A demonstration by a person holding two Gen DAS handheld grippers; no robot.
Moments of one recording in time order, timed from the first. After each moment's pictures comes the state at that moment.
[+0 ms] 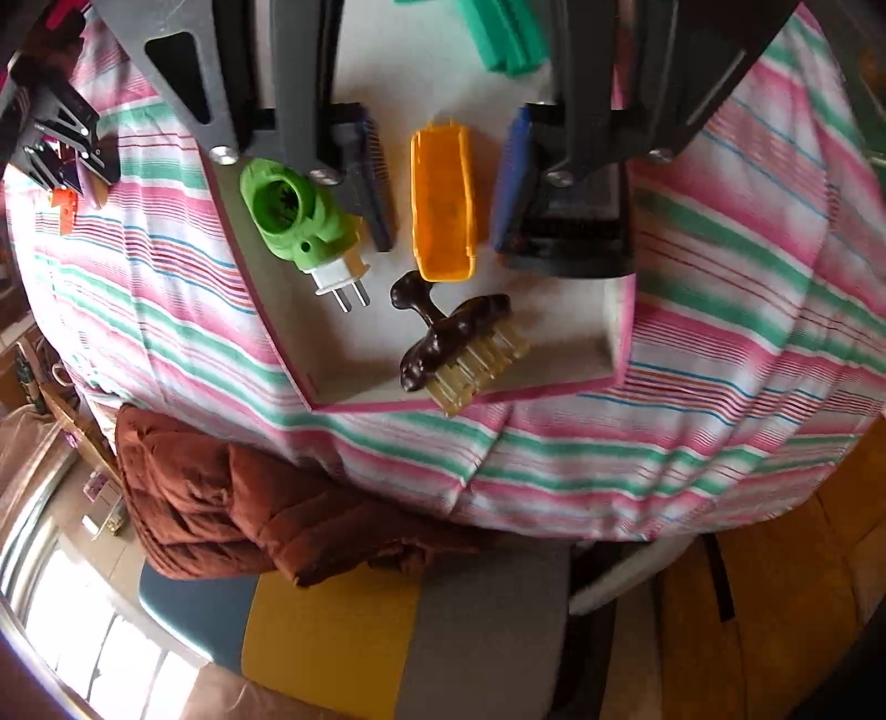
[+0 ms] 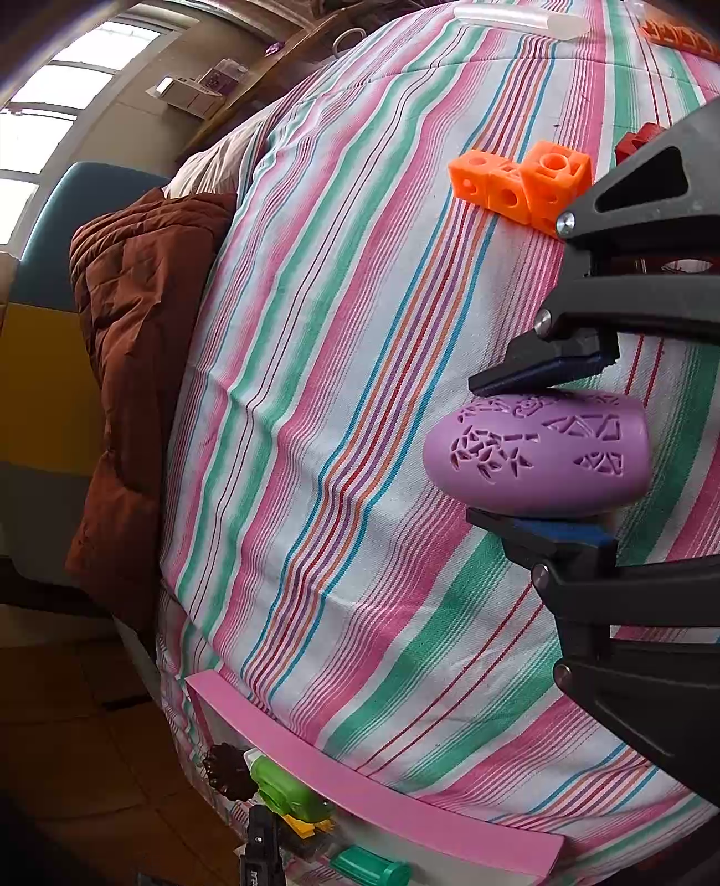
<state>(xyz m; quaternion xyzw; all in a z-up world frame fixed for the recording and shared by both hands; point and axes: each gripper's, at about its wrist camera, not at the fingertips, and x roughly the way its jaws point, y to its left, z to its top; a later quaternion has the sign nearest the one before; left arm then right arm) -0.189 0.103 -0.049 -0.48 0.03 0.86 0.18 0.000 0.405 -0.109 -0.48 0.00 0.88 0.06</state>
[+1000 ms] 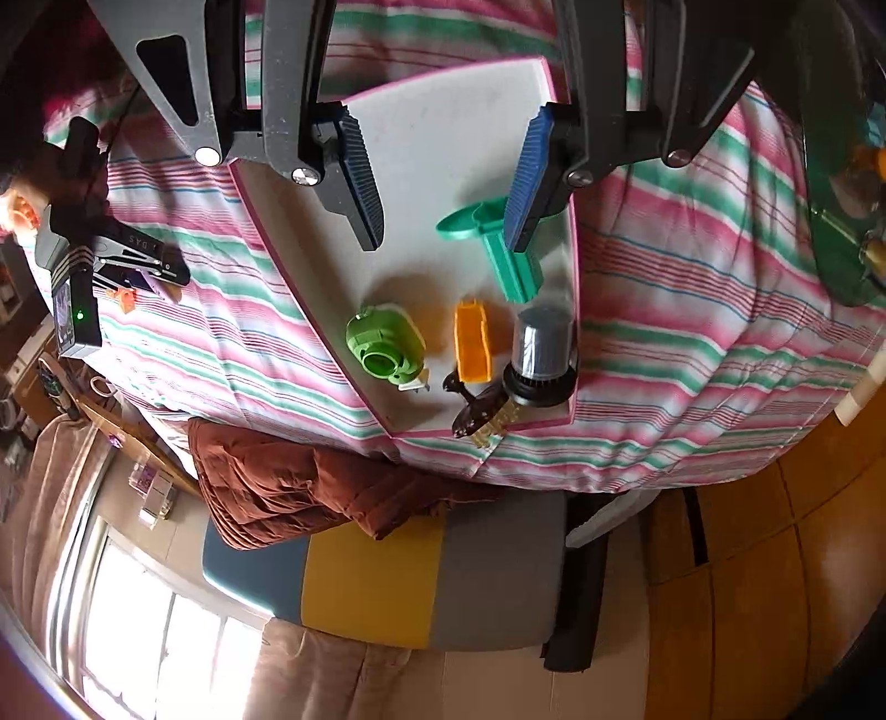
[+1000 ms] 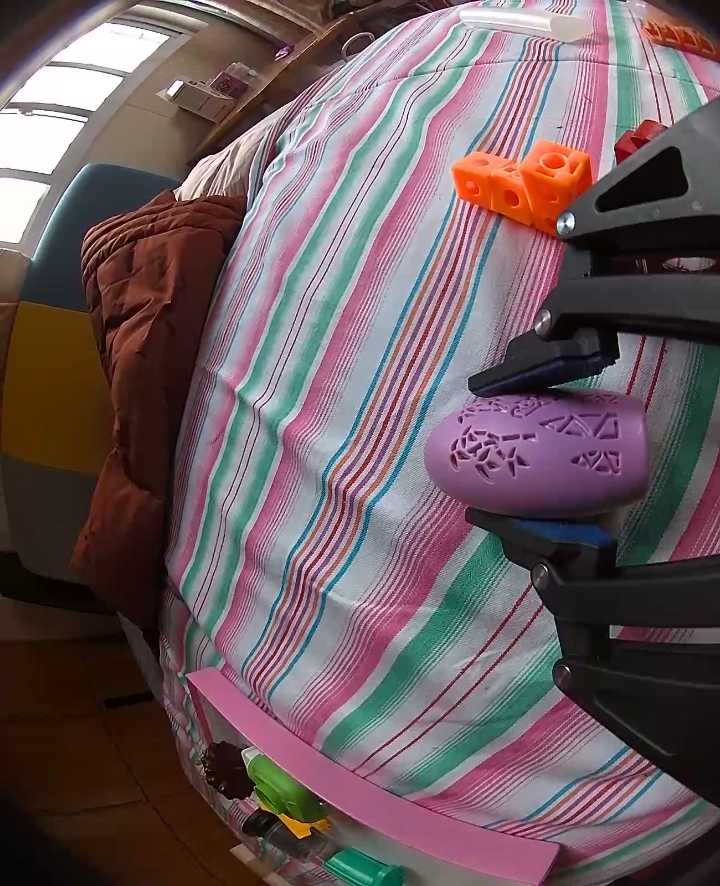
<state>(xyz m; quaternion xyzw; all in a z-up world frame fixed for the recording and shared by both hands) -0.038 0.064 -0.016 -0.41 0.03 0.89 0.20 0.000 0.402 -0.112 -0.47 -0.01 0.88 0.06</state>
